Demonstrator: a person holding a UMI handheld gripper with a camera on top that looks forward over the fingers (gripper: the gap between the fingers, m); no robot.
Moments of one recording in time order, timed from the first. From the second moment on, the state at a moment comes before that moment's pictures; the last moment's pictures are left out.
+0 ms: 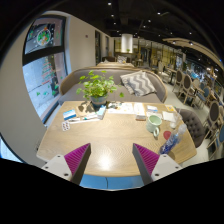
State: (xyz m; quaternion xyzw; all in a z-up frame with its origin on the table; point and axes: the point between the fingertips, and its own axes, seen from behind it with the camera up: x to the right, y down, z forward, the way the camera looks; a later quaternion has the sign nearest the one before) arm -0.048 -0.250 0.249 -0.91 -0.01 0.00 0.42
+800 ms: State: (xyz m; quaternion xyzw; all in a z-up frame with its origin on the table) arm 0.260 -0.205 0.103 -0.89 0.02 -0.01 0.46
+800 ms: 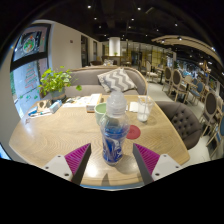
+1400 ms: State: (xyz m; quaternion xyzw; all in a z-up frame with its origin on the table) arm 0.242 -0.122 0.092 -0.87 -0.01 0.04 0.49
